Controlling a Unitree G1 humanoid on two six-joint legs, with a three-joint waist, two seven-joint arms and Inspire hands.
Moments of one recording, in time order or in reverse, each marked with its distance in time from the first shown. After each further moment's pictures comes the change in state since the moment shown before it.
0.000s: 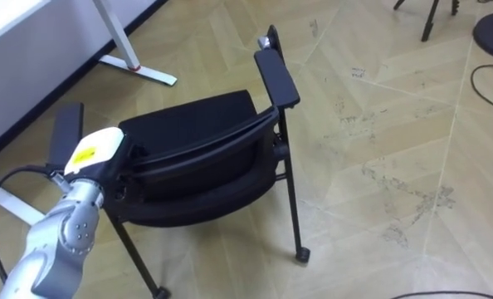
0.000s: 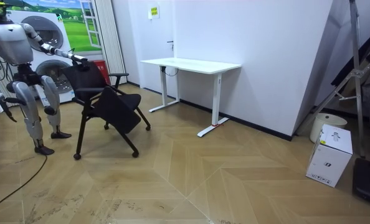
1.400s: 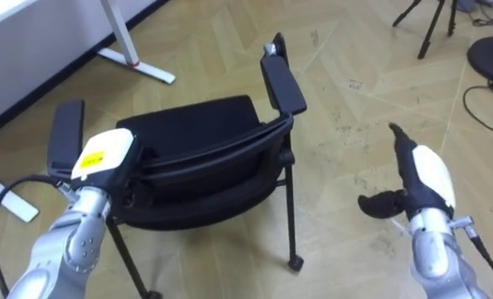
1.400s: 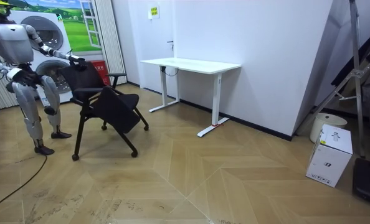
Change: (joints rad) left arm 0.094 -0.008 -0.015 -0.110 0.039 -0.047 0.061; right arm -0.026 -0.050 0.156 -0.984 -0.953 -0.051 -0.420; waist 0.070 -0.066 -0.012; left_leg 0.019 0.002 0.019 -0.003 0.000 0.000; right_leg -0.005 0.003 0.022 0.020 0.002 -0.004
